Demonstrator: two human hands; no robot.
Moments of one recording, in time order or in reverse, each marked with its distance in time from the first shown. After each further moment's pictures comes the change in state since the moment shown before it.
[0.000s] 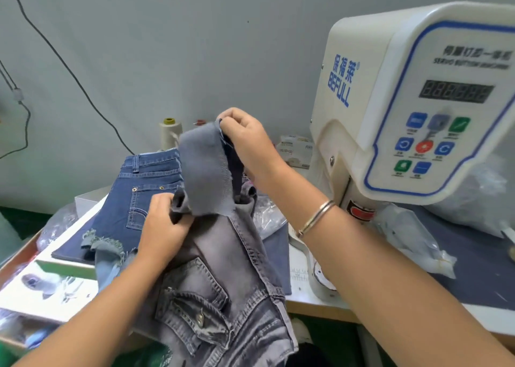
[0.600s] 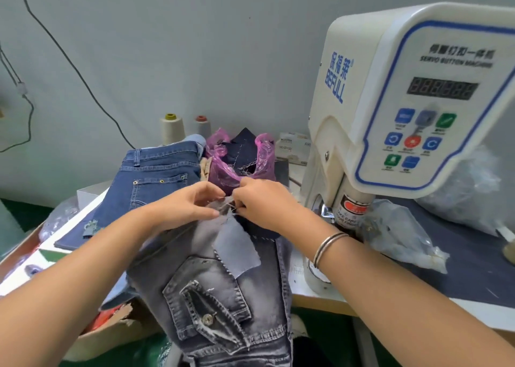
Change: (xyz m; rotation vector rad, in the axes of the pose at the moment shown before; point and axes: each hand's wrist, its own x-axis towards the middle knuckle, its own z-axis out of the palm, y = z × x) left_hand 0.024 0.044 -0.020 -0.197 -0.771 -0.004; right_hand -0.044 0.062 -0.037 -1.453 -0.444 -0.203
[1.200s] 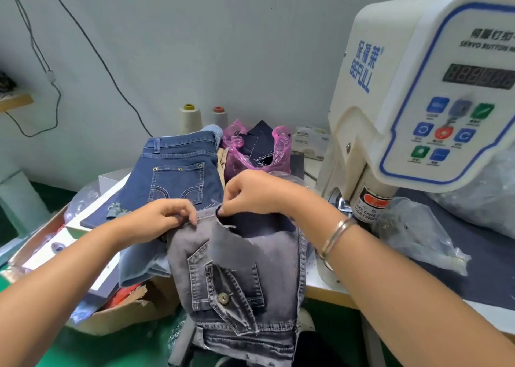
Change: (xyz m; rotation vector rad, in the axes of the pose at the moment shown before) left_hand -0.062 -0.044 -0.025 0.163 0.035 -0.162; right_hand 0.015 -0.028 -0.018 0.553 -0.254 0.065
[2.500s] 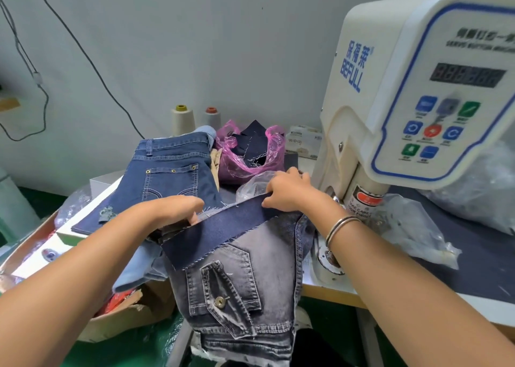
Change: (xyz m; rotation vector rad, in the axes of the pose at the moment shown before) left_hand 0.041 0.042 0.011 0.273 -0.038 -0.358; right_hand -0.002 0.062 -0.005 -0.446 0.011 0.352
